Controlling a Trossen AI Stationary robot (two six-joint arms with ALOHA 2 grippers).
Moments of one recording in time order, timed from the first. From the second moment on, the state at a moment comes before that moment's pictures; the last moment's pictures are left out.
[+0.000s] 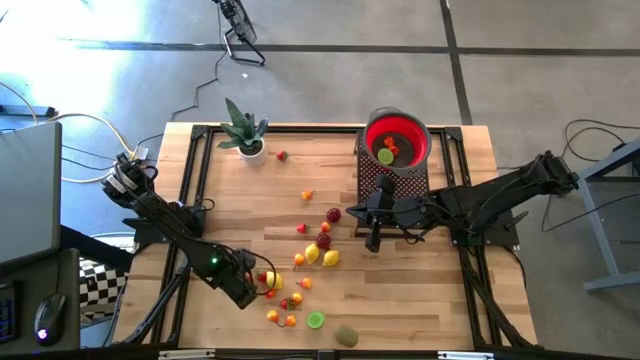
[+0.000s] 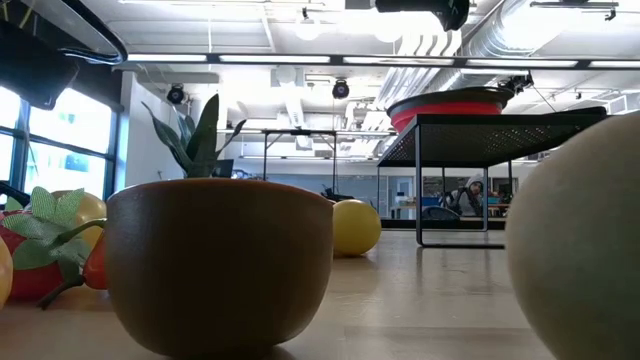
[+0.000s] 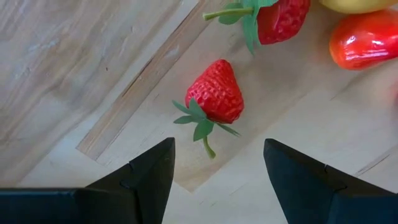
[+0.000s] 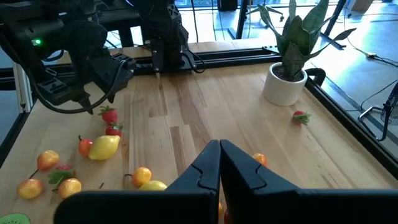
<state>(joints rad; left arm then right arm) -0.71 1.52 0.91 -0.78 0.04 -1.49 0.28 1.27 0.98 -0.14 0.47 0.21</state>
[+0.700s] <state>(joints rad) -0.71 1.52 0.90 -0.78 0.06 -1.46 0.28 1.27 0.98 -0.14 0.47 0.21</state>
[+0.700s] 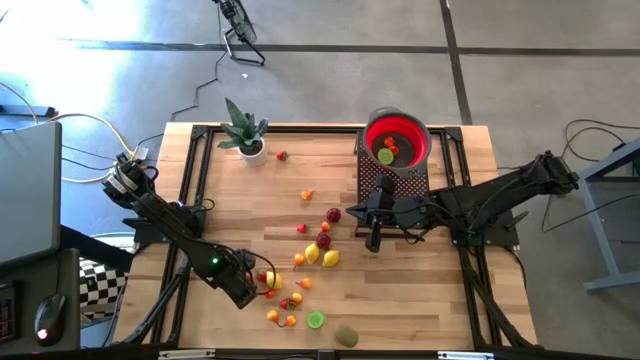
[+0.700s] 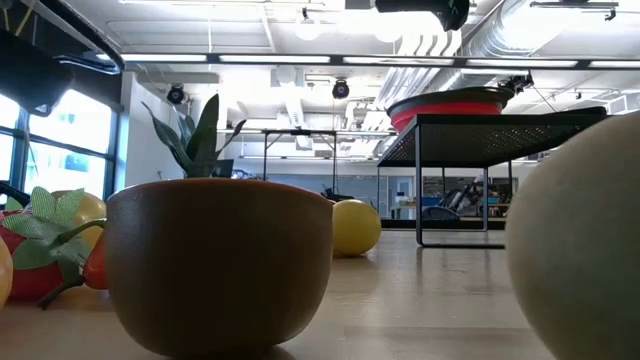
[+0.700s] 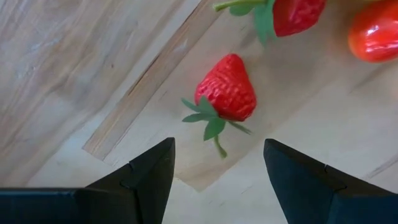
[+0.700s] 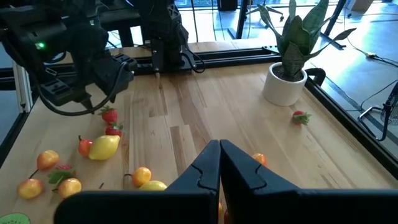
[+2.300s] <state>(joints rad) -0.71 1.52 0.90 -0.76 0.05 -1.47 0.28 1.27 0.98 -0.14 0.47 0.21</state>
